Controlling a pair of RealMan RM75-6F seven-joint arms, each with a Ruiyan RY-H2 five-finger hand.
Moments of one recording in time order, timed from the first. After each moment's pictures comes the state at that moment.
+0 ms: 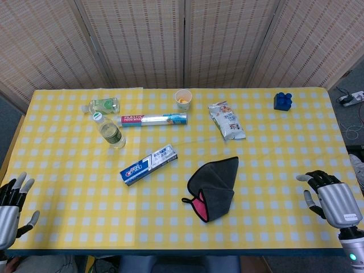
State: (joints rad) left arm 0.00 -1.12 -0.01 -1.65 1.58 1.60 0.19; right arm 0.10 -1.04 0.01 -1.64 -1.65 1.51 -0.04
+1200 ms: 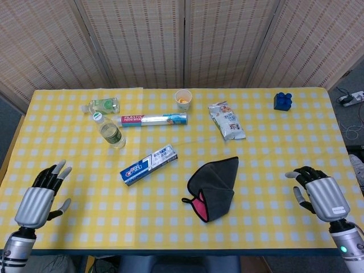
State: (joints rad) left arm -0.17 -1.15 -0.06 -1.73 1.58 1.38 0.19; right arm 0.16 -1.04 0.02 -1.65 -1.66 1.45 -0.05
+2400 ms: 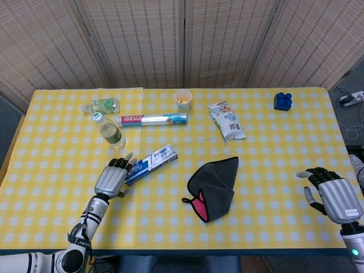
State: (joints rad) left arm -0.64 -1.48 -0.20 -1.82 0.80 1.08 0.86; right arm 0.13 -1.02 0.02 -1.61 -1.65 1.50 0.01
